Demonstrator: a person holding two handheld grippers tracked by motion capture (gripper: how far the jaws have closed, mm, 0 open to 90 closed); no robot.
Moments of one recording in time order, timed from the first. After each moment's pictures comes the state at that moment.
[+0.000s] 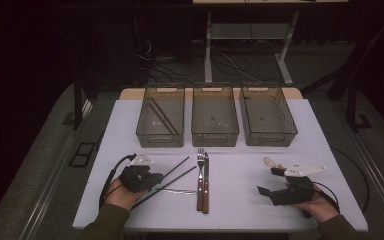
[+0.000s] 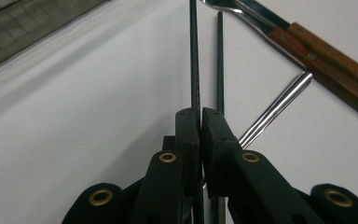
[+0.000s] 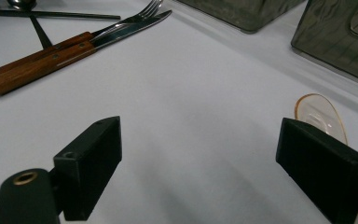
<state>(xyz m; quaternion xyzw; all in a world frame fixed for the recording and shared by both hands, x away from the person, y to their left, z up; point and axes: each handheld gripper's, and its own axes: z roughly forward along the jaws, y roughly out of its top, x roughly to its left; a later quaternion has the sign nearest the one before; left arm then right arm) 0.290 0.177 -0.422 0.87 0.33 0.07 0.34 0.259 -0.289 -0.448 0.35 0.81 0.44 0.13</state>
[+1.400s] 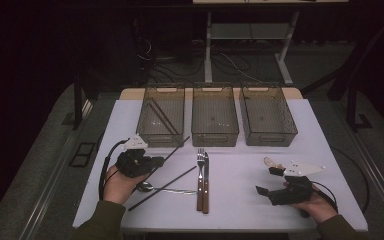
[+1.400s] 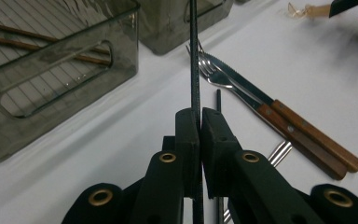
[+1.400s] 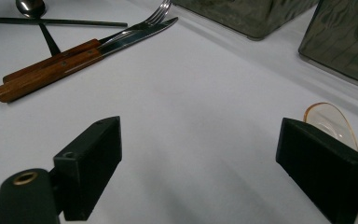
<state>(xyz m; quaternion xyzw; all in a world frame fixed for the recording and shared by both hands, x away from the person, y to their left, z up) 0.310 0.179 -0.386 0.83 0.35 0.08 0.42 0.260 -0.286 -0.448 0.35 0.81 0.46 0.12</state>
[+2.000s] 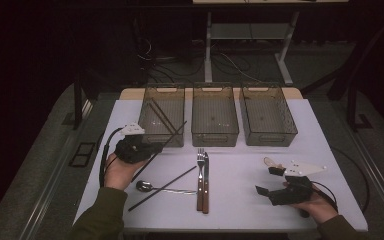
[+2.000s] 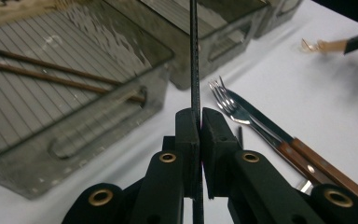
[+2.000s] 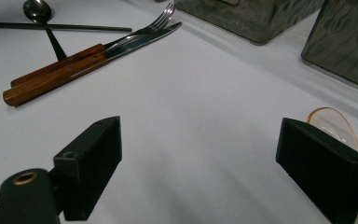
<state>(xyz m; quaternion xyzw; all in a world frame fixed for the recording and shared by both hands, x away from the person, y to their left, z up) 0.342 0.183 -0.372 0.81 0.36 0.10 0.44 0.259 -0.287 -0.446 0.34 0.81 0.46 0.12</state>
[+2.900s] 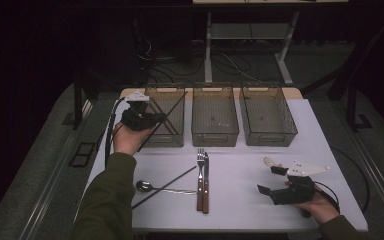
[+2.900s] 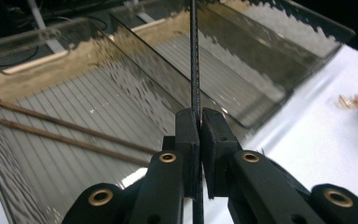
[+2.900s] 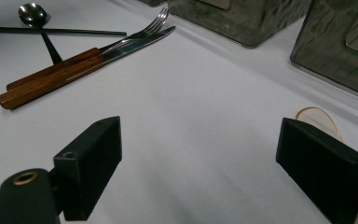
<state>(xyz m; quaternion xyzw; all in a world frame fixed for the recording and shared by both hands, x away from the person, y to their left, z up) 0.414 0.170 -0.334 0.79 0.38 0.13 0.45 0.258 -0.291 -0.444 0.35 0.80 0.46 0.13</state>
